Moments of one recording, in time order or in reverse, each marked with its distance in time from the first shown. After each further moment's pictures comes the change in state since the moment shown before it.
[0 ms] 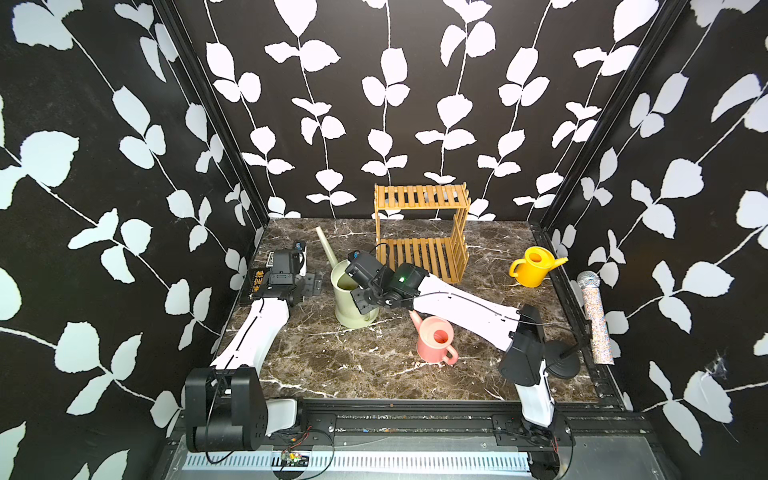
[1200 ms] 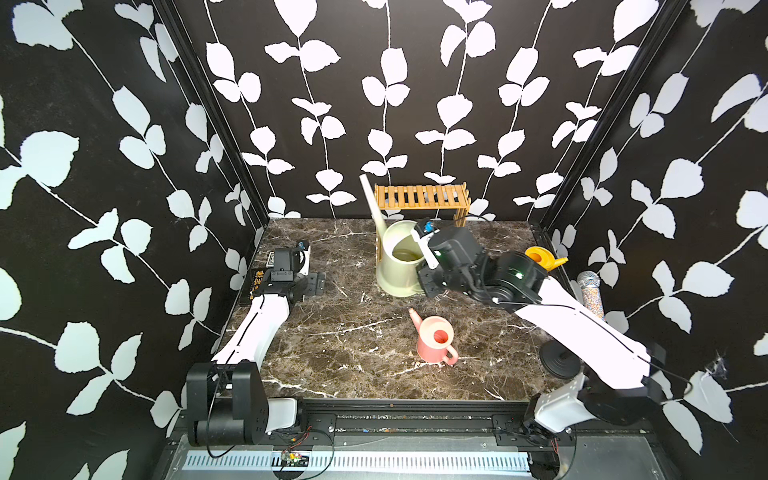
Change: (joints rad) left arm -0.008 0.029 0.044 -0.046 0.147 0.000; right arm -0.081 -0.546 -0.150 -0.187 0.151 -0.166
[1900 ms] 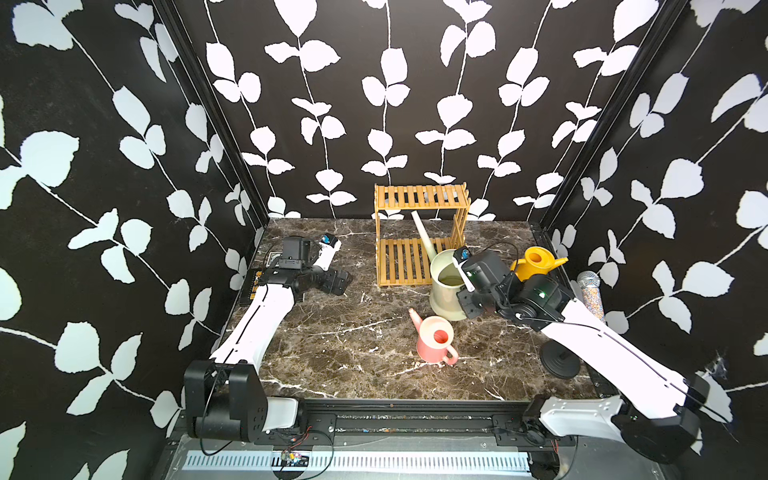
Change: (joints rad) left arm -0.078 0.024 0.138 -0.171 0.375 0.109; right arm -0.182 -0.245 -0.446 -0.006 -0.010 -0.037
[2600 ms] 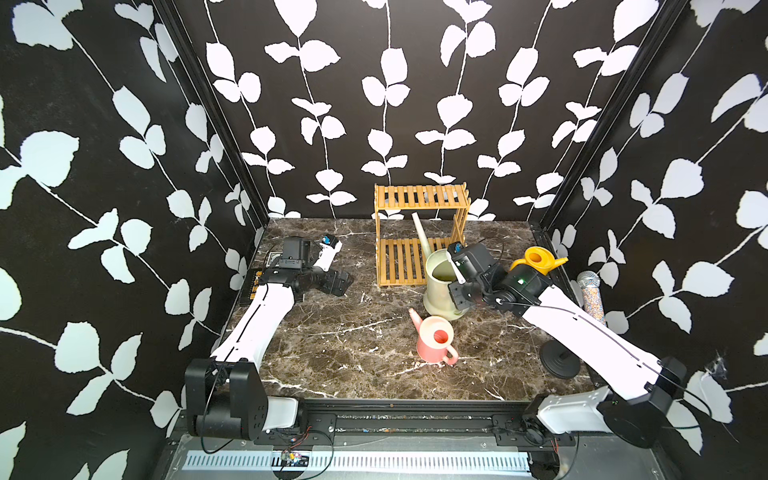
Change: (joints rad) left arm -0.002 0.007 0.000 -0.005 0.020 0.001; right arm -0.065 0.116 0.026 0.055 -0.060 0.053
